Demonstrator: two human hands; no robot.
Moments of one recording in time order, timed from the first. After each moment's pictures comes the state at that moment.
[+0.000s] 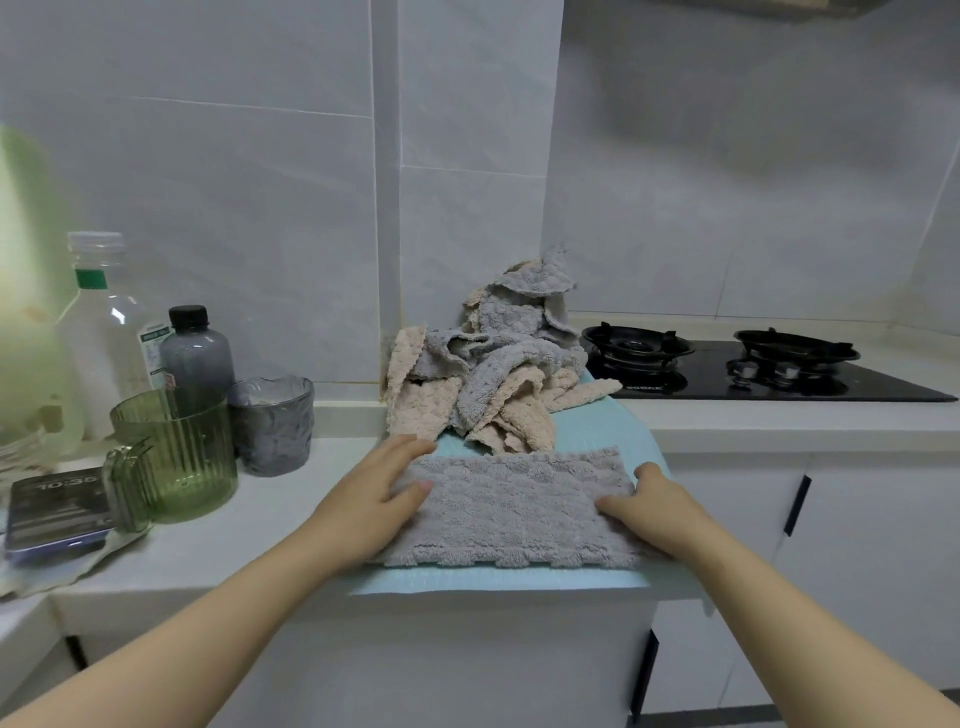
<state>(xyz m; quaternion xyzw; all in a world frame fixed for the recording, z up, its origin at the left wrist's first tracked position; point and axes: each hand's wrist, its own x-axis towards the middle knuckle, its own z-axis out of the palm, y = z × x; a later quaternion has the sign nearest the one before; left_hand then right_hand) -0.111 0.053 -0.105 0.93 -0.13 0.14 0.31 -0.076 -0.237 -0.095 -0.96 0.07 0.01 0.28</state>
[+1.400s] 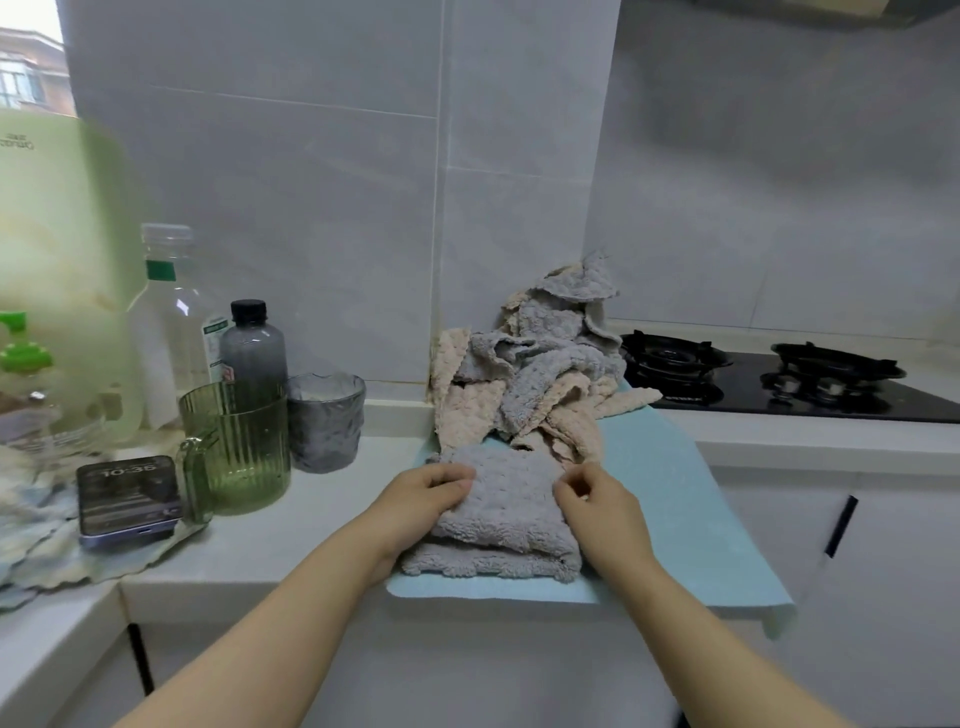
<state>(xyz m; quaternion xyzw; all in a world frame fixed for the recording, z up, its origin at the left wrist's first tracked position) -0.116 0.057 -0.104 0.78 0.01 -0.01 0.62 -0.089 -0.134 -0.115 -0.89 -0.05 -0.13 0.43</state>
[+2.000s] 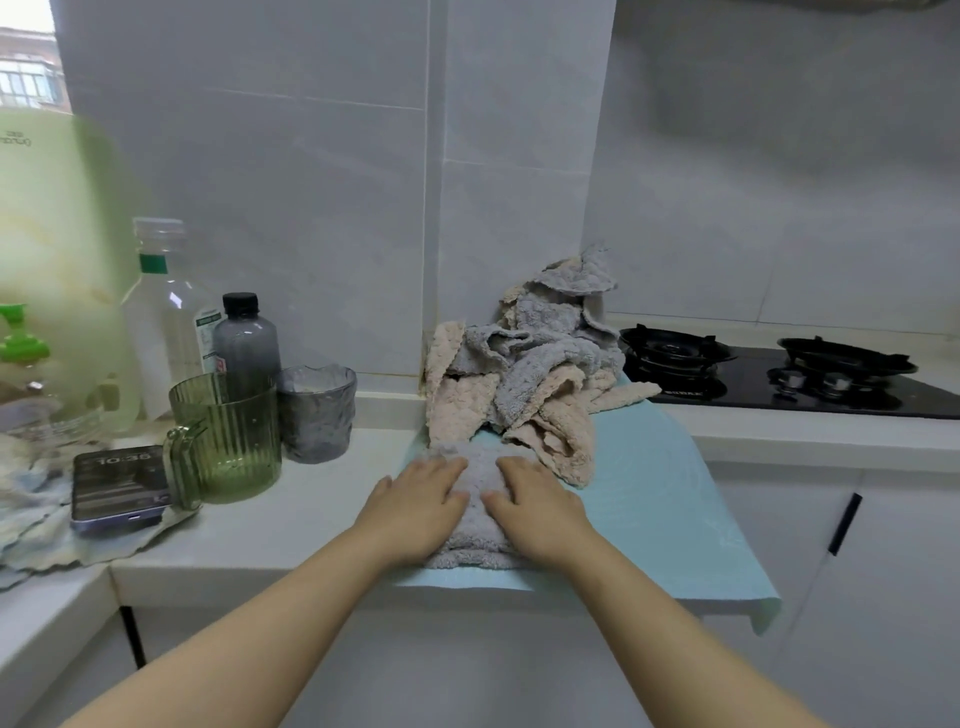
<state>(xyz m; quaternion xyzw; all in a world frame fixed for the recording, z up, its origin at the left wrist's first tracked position) -0.106 0.044 -0.111 0.99 -0.04 0.05 0.15 -0.086 -0.106 -0.109 -0.96 -0.19 -0.05 0.21</state>
